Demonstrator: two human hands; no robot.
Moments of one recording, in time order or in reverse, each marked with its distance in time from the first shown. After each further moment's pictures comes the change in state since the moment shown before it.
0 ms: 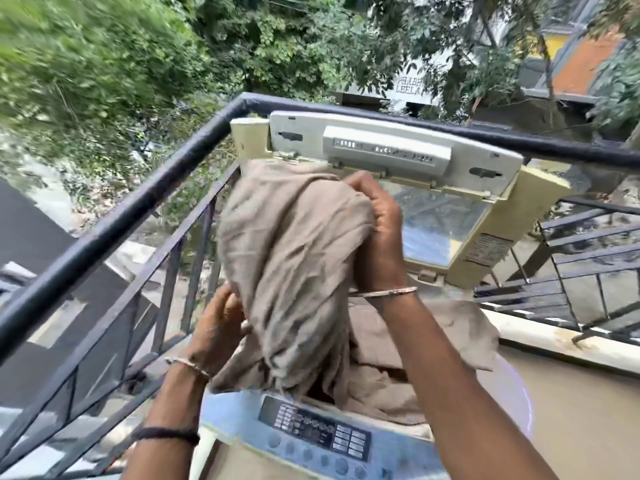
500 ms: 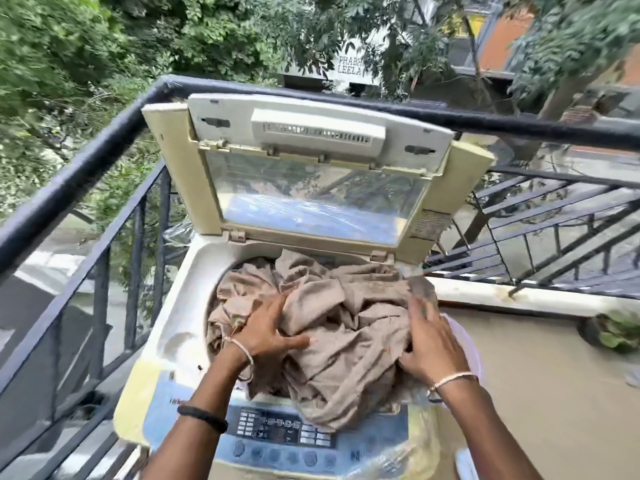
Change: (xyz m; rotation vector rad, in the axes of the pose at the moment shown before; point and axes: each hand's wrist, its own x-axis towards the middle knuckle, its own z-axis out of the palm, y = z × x) left_hand 0.043 -0.059 0.085 1.200 -0.403 0.222; right_hand -0.137 0.049 -0.209 -1.644 -0.182 0.668
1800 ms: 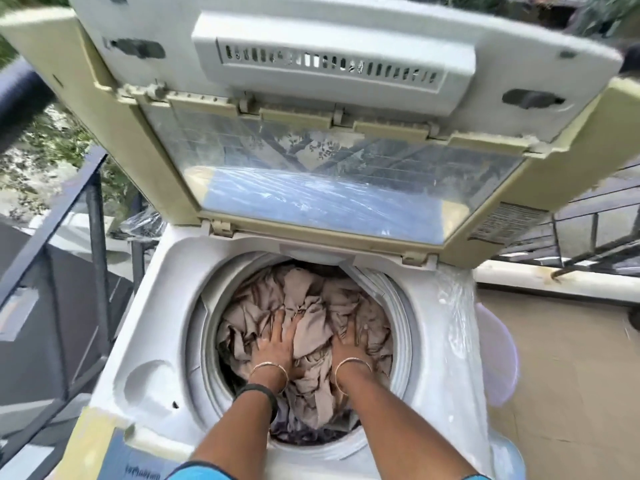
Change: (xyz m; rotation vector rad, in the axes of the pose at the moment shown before) left_hand 0.097 -0.134 0.122 0.629 -0.199 -0.398; right_hand 0.143 -0.065 0.238 -0.170 -0.614 0.100
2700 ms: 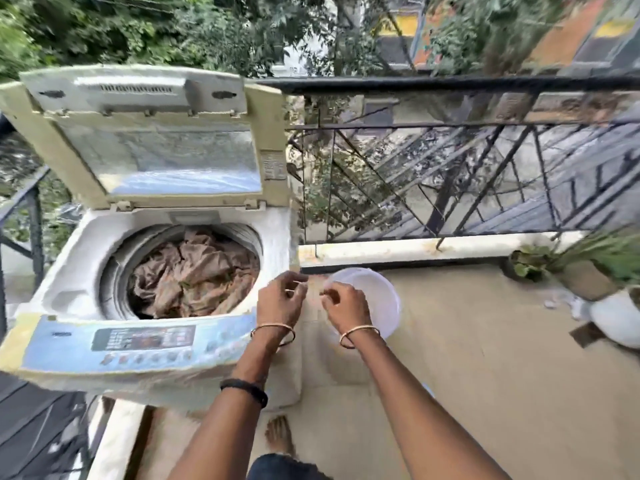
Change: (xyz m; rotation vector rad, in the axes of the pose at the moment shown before) left_hand -0.258 0.289 -0.018 -0.881 0.475 0.300; right_hand -0.260 0.282 0.033 0.773 0.756 -0.169
